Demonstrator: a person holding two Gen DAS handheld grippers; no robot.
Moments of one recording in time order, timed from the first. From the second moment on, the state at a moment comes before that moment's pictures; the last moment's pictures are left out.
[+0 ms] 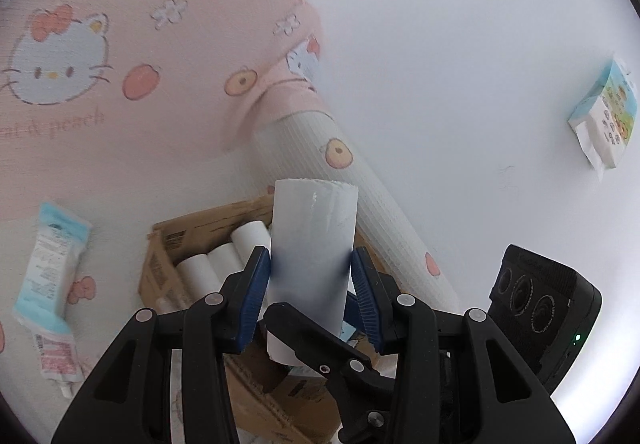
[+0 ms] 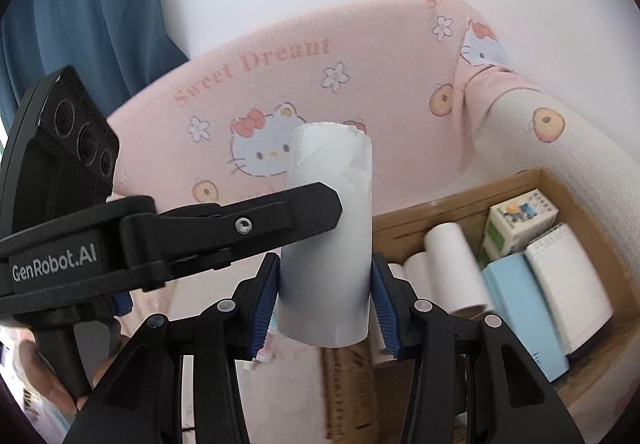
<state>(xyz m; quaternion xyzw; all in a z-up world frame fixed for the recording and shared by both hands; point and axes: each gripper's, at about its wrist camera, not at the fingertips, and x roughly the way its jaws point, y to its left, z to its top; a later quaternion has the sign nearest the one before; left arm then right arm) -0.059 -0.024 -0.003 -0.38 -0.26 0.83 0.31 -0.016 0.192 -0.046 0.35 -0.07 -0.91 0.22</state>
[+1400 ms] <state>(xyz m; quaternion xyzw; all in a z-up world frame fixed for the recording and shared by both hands) -0.162 0.034 -0.092 -0.62 -0.20 0.73 0.22 -0.105 0.200 -0.130 0.57 -0.01 -0.80 0.18</state>
